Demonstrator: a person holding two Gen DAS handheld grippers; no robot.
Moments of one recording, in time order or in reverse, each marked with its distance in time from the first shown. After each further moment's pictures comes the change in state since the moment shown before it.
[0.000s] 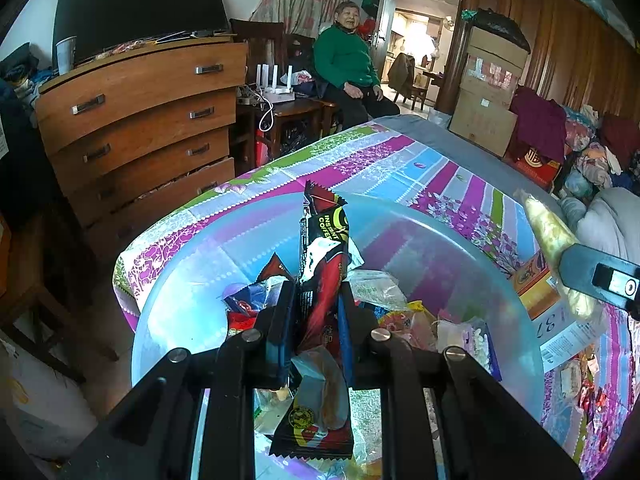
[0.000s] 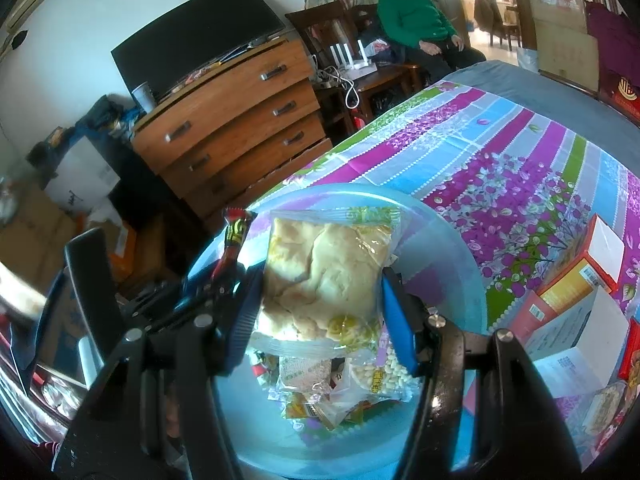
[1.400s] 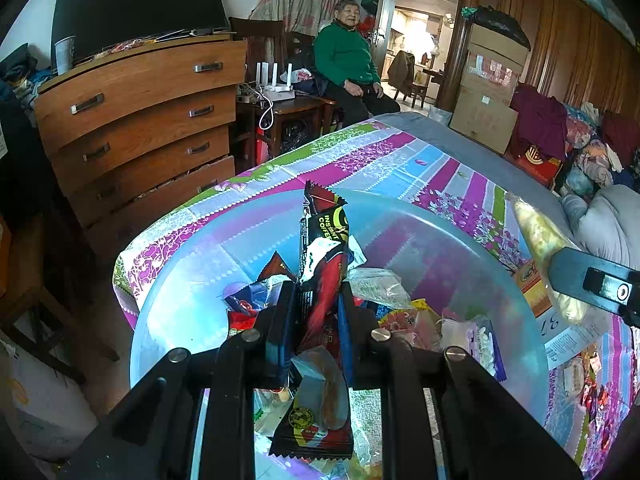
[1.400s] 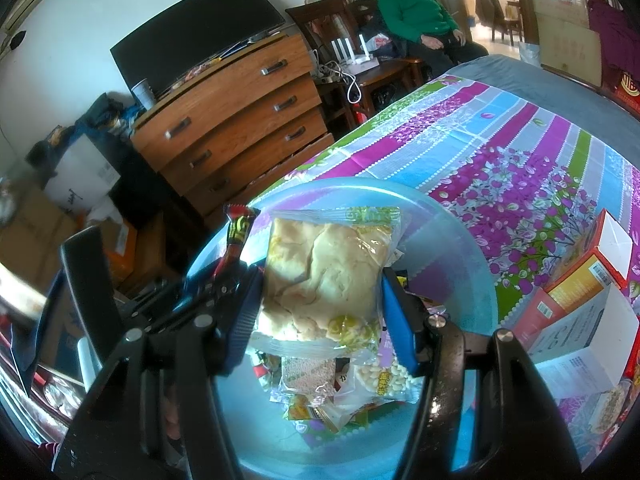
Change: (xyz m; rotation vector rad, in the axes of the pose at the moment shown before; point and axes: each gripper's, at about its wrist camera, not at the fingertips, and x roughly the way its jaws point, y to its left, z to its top) left arm 0.000 0.001 -0.003 0.001 0.005 0.003; right arm 0.007 0.002 -0.001 -0.002 0.019 0.001
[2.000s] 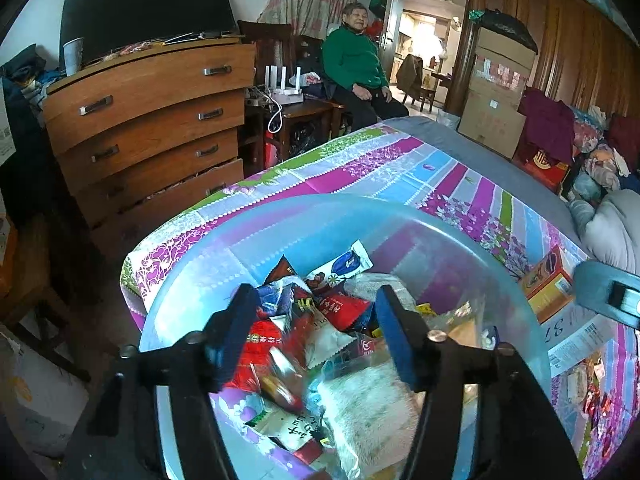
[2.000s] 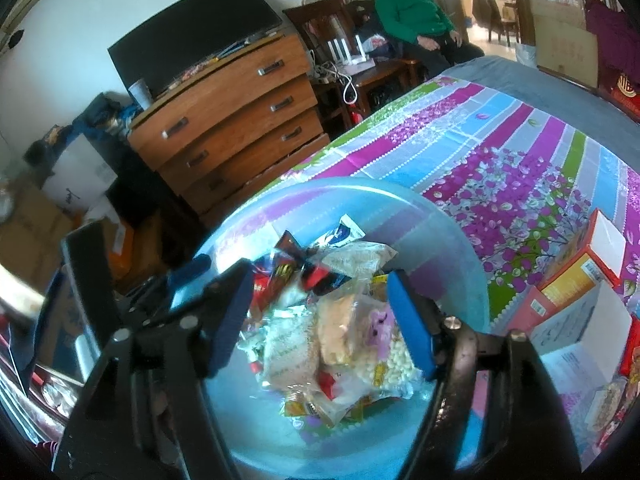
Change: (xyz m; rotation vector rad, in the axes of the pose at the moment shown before) left arm -0.005 -0.001 0.003 -0.015 -0.017 0.035; right arm -0.018 0.003 -0.010 -0.017 -0.031 -0.019
